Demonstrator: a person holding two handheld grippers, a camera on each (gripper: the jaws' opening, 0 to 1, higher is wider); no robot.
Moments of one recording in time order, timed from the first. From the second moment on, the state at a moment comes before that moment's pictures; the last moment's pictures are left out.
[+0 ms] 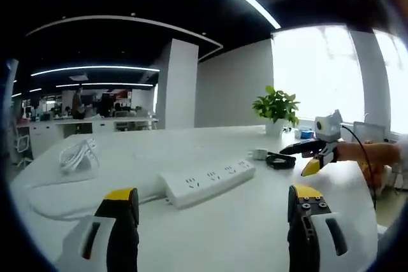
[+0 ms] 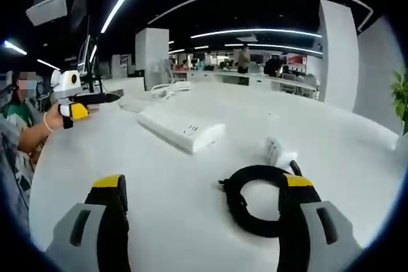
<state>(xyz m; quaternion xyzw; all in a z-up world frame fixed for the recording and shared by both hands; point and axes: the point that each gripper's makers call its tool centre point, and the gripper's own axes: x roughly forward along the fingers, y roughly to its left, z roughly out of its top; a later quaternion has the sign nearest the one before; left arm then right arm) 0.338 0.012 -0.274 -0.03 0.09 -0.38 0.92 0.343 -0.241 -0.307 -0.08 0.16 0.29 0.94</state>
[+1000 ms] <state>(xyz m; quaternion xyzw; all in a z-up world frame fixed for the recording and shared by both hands) 0.334 0.010 -0.276 -0.04 0.09 -0.39 0.92 0.353 -0.257 -0.320 -0.06 0.25 0.28 0.92</state>
